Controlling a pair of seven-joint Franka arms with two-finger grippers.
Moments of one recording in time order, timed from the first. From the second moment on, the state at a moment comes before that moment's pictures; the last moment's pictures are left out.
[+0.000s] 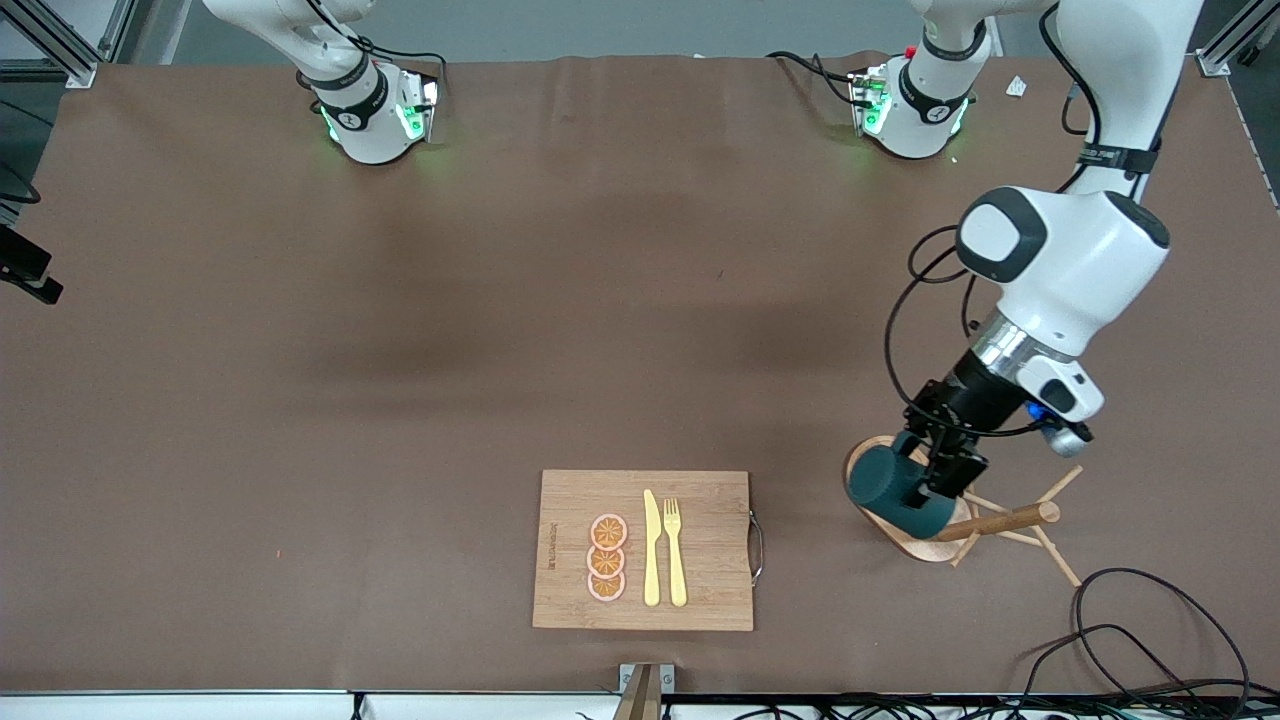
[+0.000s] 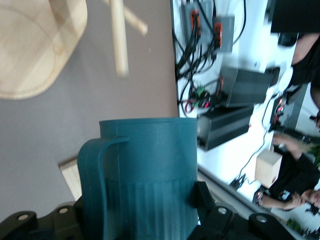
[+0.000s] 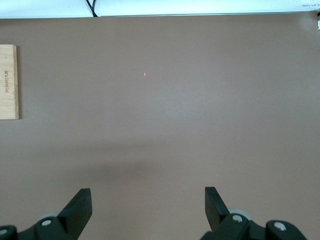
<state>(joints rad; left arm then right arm) 0.06 0.31 -0.40 -1.90 -0.47 2.85 -1.18 0.03 0.05 -0.15 -1.44 -0.02 1.61 -0.09</state>
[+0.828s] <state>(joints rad) -0.12 0.36 -0.40 -1.92 -0.04 2.84 -1.19 0.03 0.05 -0.15 -1.44 -0.02 1.61 -0.09</state>
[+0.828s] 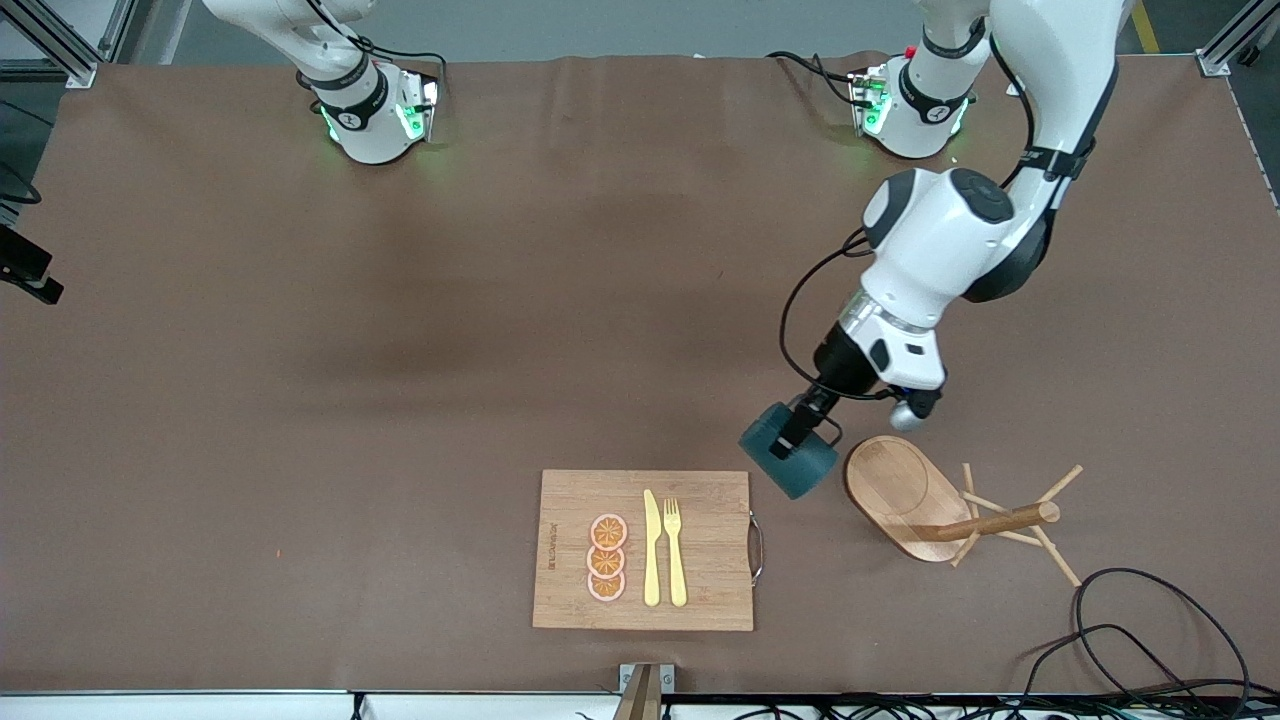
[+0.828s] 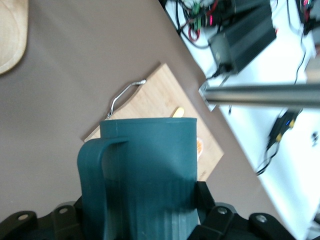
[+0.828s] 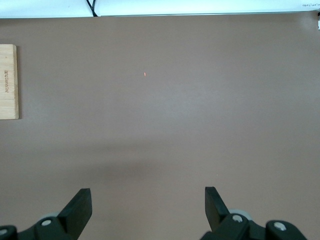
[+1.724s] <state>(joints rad) -0.33 0.62 -0.33 -1.66 0.28 2.81 -1.20 0.03 0.05 -0.15 -1.44 -0.02 1.61 -0.09</state>
